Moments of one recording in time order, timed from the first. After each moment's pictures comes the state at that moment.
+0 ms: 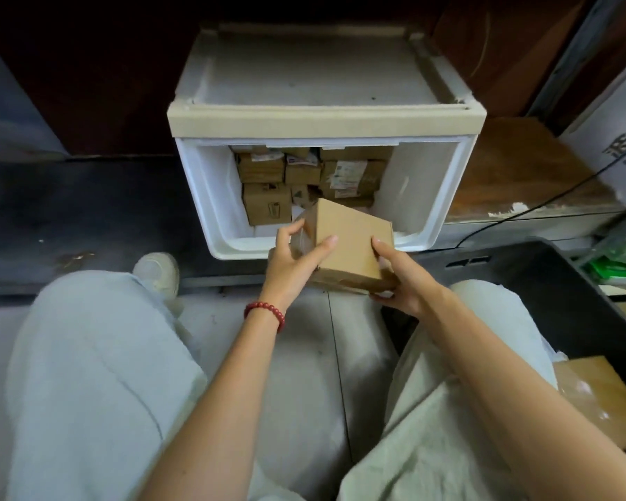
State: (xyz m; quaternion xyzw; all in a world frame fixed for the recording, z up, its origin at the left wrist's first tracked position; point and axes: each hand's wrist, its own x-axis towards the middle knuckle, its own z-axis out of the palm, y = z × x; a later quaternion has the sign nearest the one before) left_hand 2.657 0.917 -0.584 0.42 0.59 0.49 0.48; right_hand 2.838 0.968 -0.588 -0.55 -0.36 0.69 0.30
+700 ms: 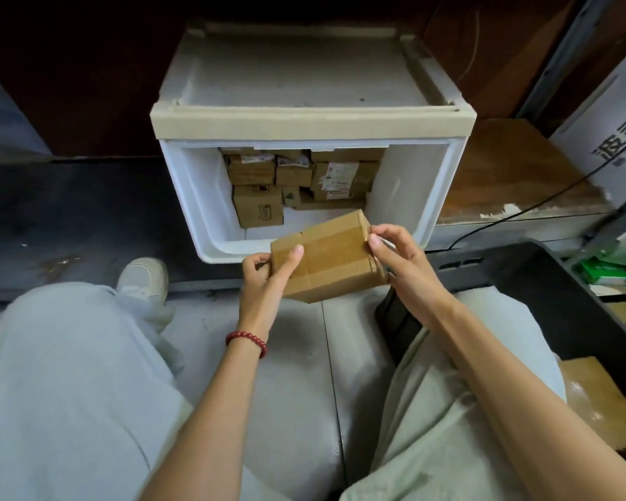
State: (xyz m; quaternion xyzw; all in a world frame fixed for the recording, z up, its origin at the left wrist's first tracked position) left_hand 2.651 0.906 -0.607 0.31 0.65 0.53 0.45; right_hand 2.853 0.961 -0.581 -0.42 -0.52 0.61 0.42
